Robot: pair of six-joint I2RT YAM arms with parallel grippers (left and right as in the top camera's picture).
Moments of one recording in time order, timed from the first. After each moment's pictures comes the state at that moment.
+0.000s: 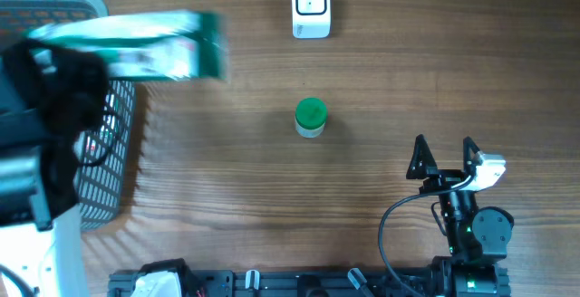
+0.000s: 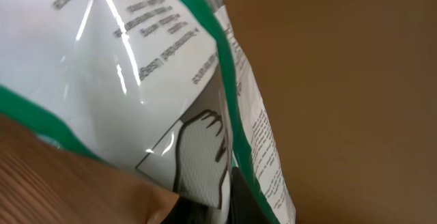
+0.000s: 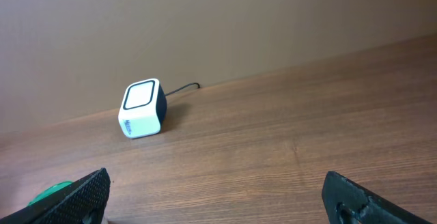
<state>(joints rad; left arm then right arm) 0.09 1.18 1.63 -1.08 0.07 -1.04 -0.05 0.06 0.01 0.00 -0.11 0.26</state>
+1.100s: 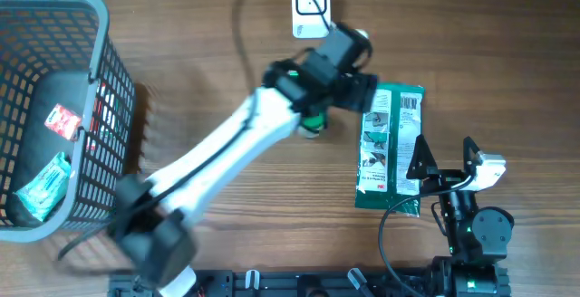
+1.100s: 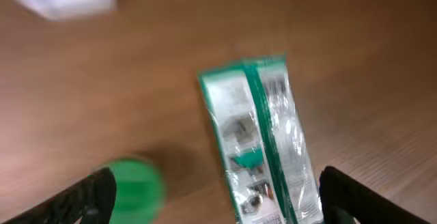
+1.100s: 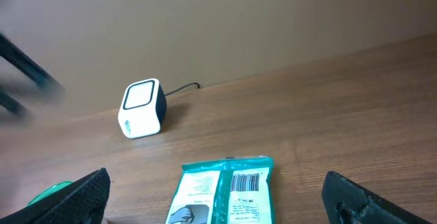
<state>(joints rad) -0.73 1.78 1.63 -0.74 0.02 -0.43 -0.05 0.06 0.01 0.00 -0.11 0.26</state>
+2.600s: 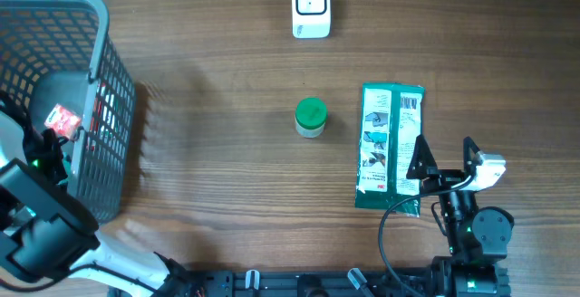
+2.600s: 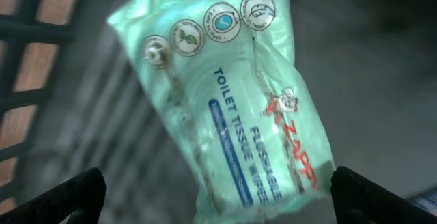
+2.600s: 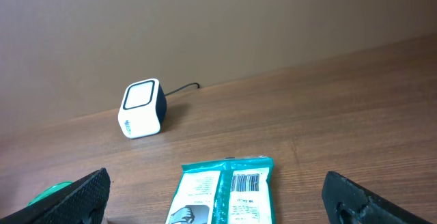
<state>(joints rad) 0.74 1.87 1.35 -1.06 -0.22 -1.31 -0.05 0.06 0.01 0.00 -0.11 0.26</state>
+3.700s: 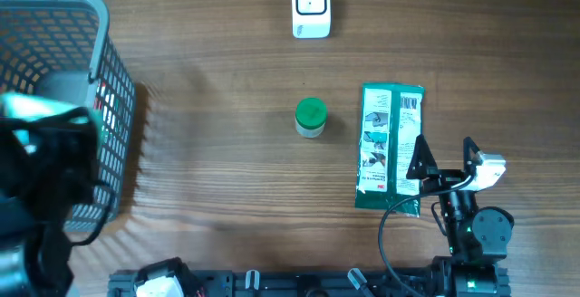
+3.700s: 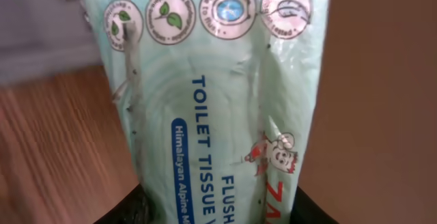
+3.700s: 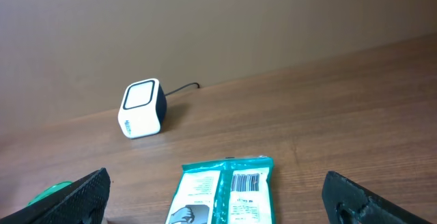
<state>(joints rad) 0.24 0.97 1.61 -1.34 0.07 -1.16 -0.05 0.06 0.01 0.00 -0.11 0.26</state>
